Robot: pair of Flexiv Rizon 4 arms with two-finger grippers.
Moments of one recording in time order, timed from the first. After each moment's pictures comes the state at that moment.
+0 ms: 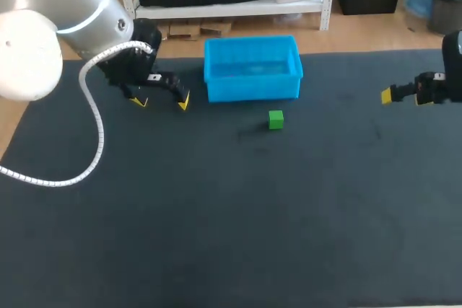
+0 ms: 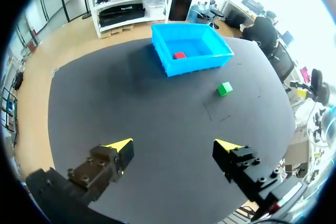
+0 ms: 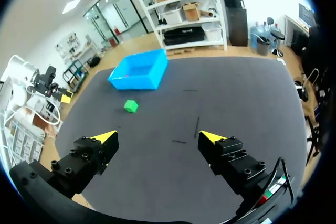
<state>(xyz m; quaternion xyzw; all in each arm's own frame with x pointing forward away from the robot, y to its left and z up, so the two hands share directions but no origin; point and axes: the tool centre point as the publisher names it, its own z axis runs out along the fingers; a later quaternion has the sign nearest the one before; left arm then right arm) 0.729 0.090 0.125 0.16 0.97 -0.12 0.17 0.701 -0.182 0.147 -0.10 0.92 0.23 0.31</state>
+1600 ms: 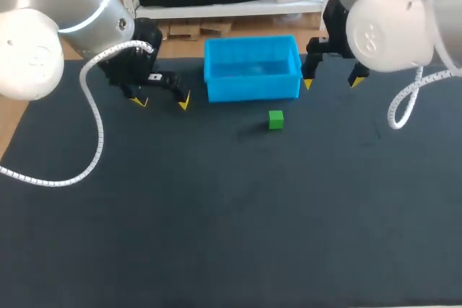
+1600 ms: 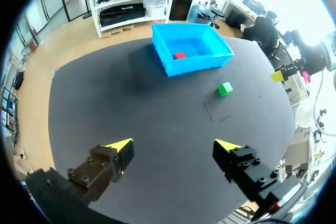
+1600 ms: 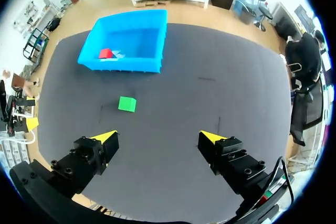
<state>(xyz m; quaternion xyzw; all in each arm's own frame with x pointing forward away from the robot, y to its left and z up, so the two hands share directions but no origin) 0.729 0.089 0.125 0.16 0.97 -0.11 0.17 0.768 -0.067 0.133 -0.07 0.99 0.07 0.11</state>
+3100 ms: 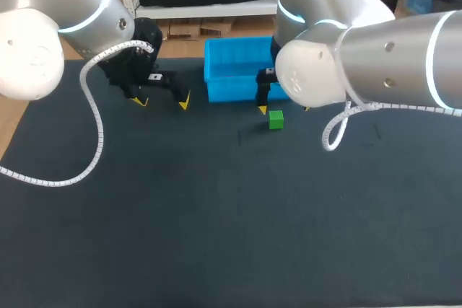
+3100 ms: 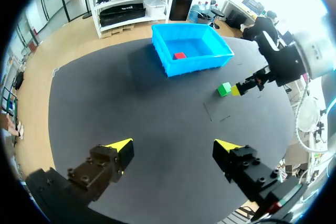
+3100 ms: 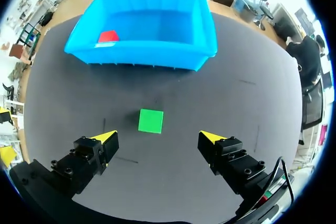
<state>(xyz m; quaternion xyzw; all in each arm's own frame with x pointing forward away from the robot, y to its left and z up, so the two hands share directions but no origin) 0.729 0.089 0.125 0.16 0.97 -0.11 0.17 0.791 0.015 0.051 -0.07 0.99 0.03 0.09</state>
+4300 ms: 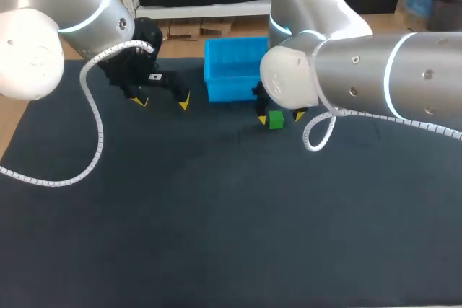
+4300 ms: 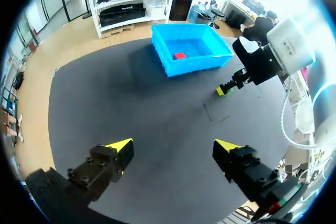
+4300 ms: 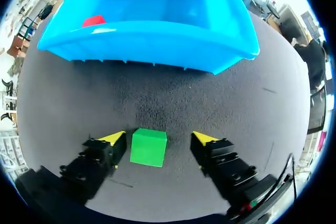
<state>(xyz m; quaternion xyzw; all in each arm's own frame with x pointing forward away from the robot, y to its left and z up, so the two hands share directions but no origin) 0.729 0.089 0.125 0.16 0.97 -0.11 0.17 0.813 0.022 0.003 -0.08 0.99 0.04 0.06</state>
